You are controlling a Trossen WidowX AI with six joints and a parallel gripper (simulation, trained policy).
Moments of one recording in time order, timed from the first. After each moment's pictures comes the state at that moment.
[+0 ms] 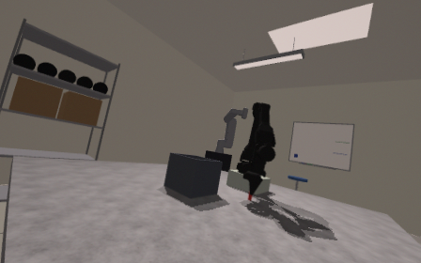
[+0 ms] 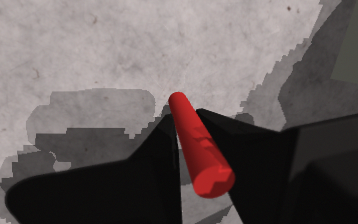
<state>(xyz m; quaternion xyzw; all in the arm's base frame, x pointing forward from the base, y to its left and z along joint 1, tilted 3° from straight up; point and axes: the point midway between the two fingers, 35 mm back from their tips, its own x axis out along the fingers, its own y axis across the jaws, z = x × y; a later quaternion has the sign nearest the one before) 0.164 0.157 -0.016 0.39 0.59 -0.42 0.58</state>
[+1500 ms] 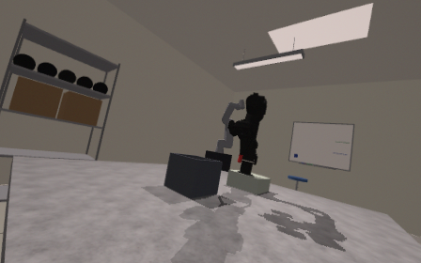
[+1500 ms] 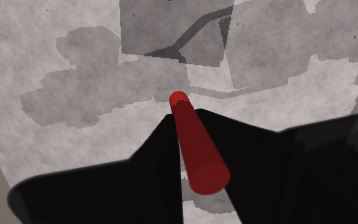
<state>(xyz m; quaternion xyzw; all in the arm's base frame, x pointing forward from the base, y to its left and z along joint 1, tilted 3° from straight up) 0.272 0.145 0.136 0.50 0.51 -0.31 0.63</state>
